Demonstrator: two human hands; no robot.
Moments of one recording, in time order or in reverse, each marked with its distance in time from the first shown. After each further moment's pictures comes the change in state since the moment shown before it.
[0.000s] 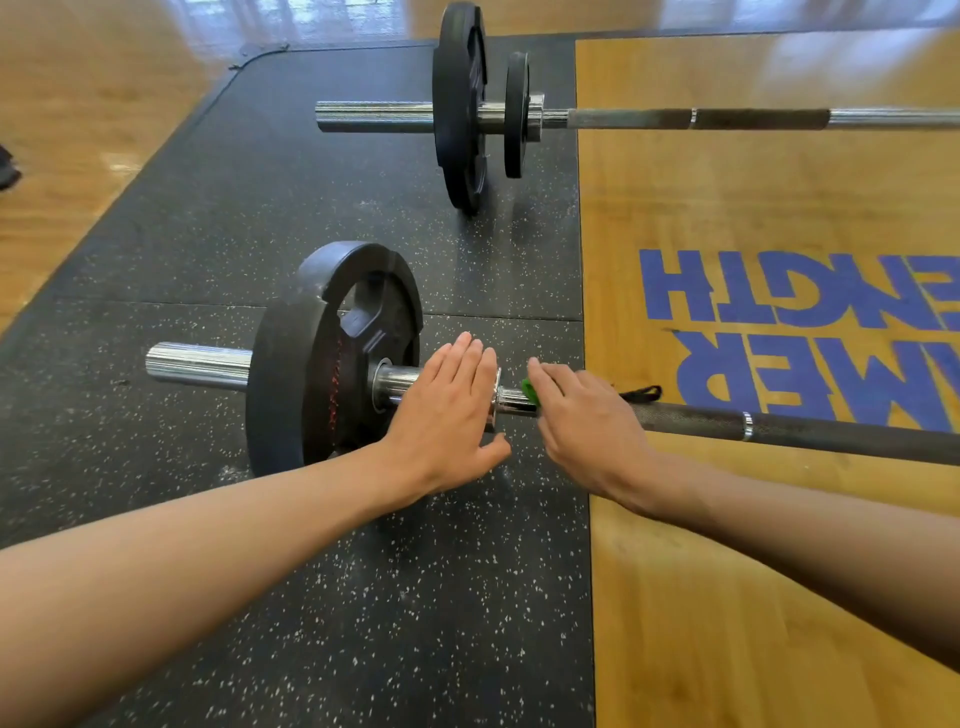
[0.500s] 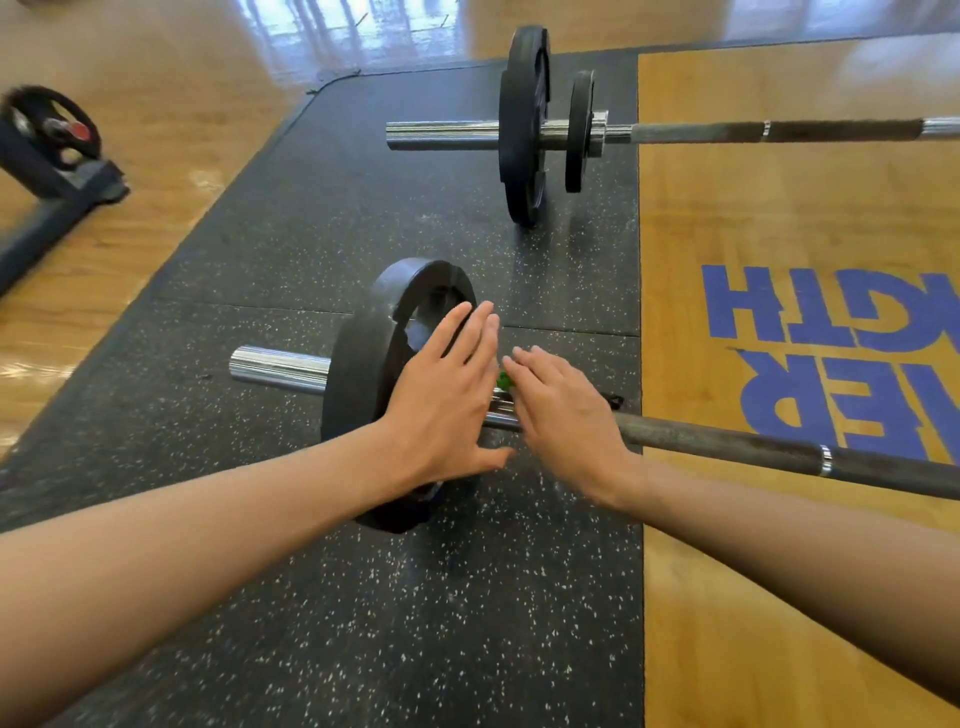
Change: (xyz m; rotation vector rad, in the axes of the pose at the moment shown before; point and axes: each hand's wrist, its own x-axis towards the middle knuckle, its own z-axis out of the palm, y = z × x) left_hand -0.023 -0.040 -0.059 0.454 -0.073 0.022; right_hand 0.046 -0.056 0.015 0.217 0.268 -0.098
